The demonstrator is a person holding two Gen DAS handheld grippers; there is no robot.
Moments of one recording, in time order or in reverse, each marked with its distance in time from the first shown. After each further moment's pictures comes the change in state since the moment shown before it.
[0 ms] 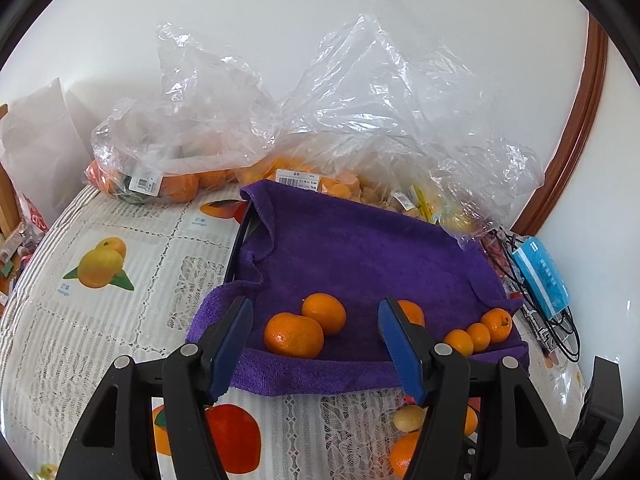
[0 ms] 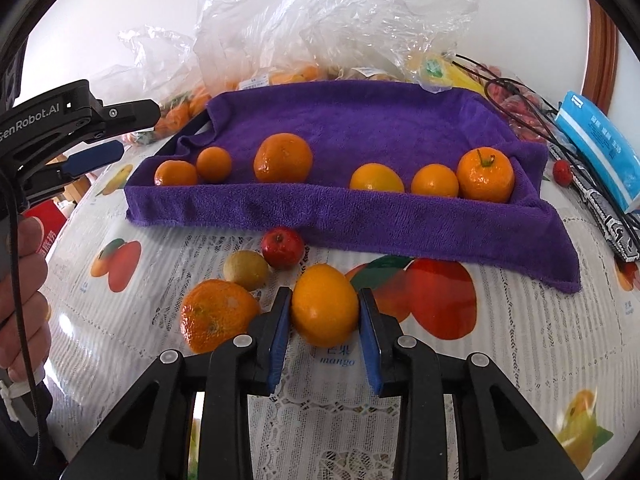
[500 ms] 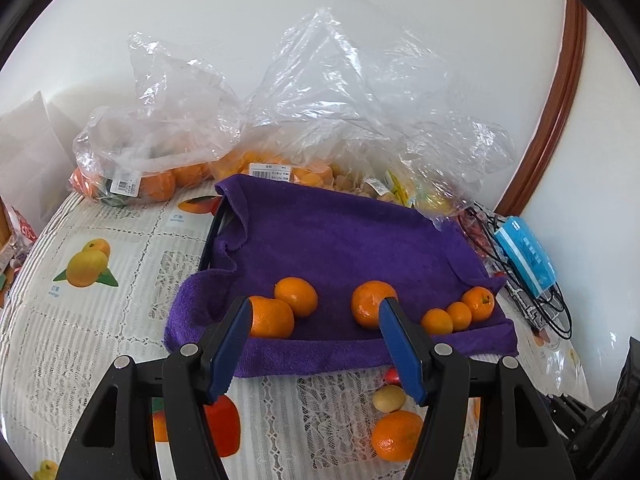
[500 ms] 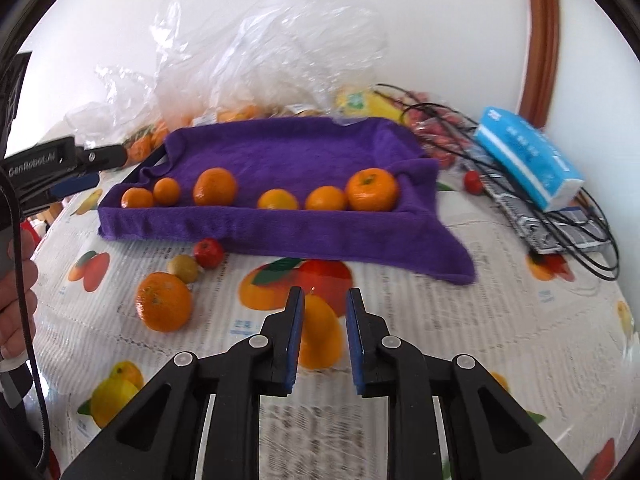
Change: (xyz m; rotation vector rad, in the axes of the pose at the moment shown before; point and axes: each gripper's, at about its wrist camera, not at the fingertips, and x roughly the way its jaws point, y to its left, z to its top) left arm -0.009 -0.021 -0.011 0.070 0.025 -0.049; right arm -0.055 -0.049 -0.018 0.071 -0.117 -0.149
